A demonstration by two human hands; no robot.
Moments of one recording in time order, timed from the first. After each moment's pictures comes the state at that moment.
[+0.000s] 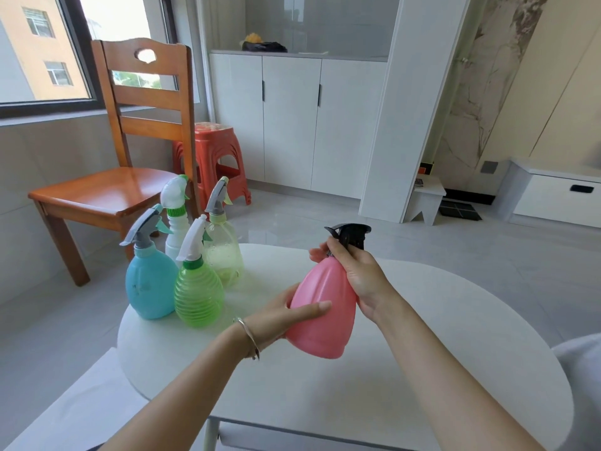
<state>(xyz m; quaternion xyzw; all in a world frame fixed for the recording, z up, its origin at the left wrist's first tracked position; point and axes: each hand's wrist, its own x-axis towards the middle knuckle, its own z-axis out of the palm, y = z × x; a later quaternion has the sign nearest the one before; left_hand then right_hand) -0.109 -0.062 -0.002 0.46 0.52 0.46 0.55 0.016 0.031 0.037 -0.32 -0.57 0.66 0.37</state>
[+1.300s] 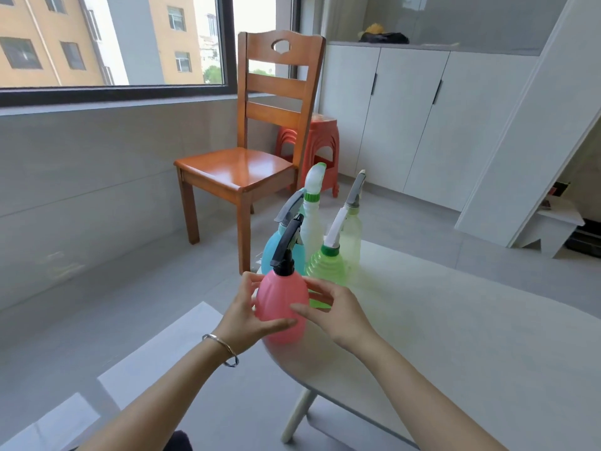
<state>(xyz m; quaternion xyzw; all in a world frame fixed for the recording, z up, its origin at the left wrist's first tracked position) -0.281 -0.210 -0.058 0.39 0.71 0.54 0.24 -0.149 -0.079 -0.033 -0.22 -0.78 0.55 0.18</state>
